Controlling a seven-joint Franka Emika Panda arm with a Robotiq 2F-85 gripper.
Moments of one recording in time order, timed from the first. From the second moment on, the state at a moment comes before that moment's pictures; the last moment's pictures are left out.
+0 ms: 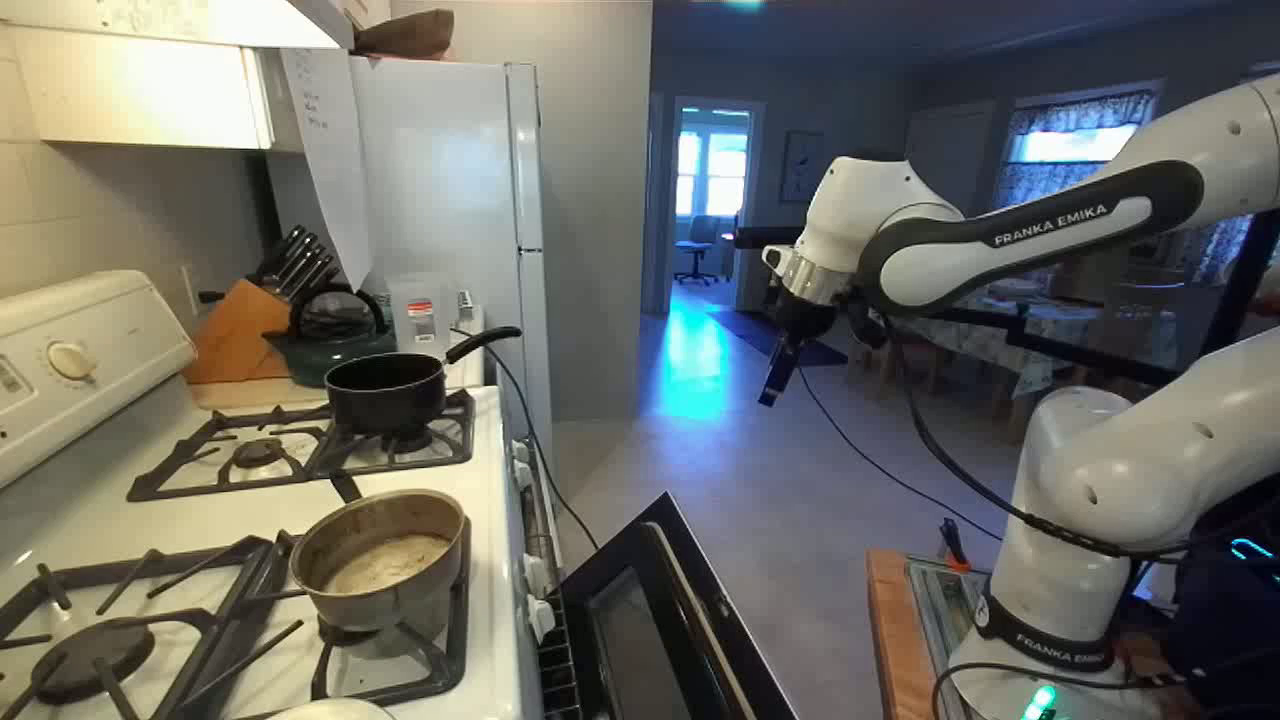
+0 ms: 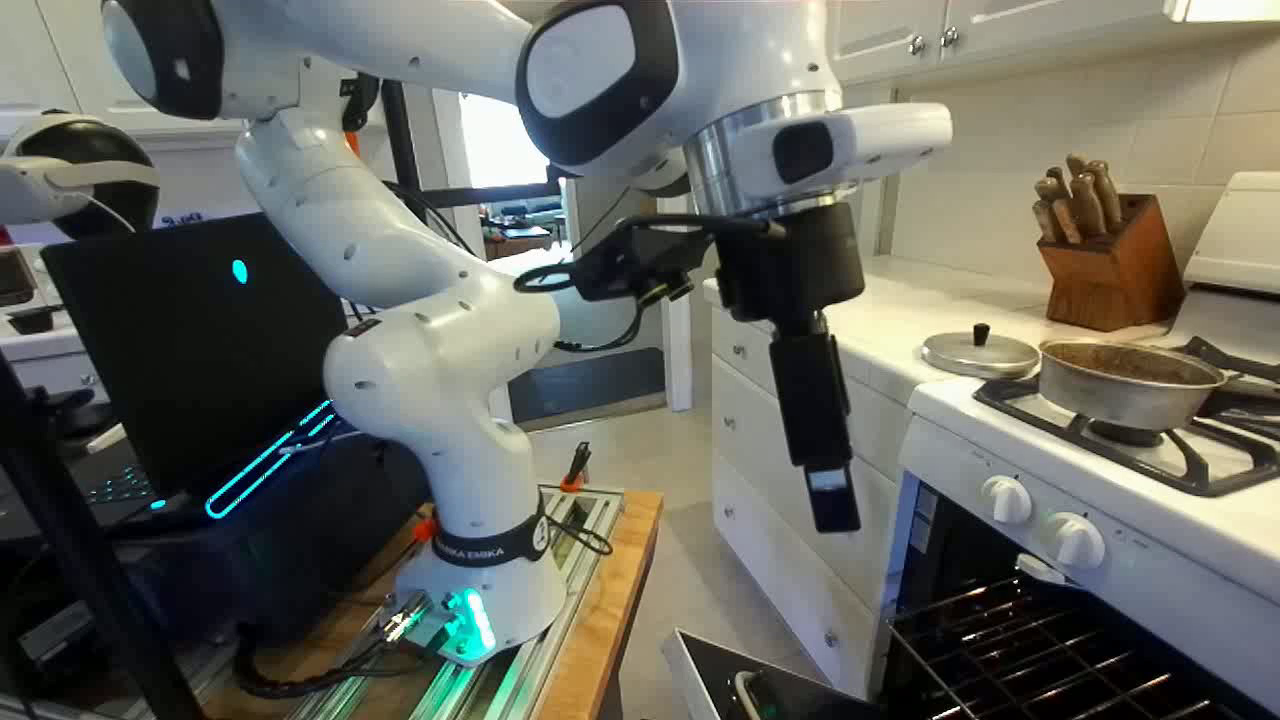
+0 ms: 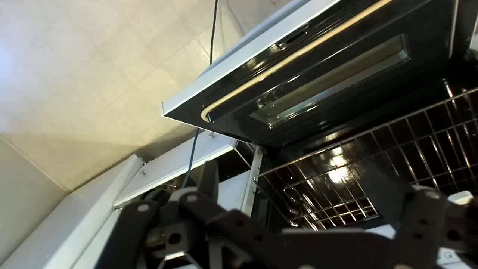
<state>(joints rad) -0.24 -0.83 -0.11 -2.79 -0.30 2.26 -0.12</state>
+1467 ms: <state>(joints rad) 0.09 -0.72 -0.13 -2.73 -0.02 2.39 -0.19</state>
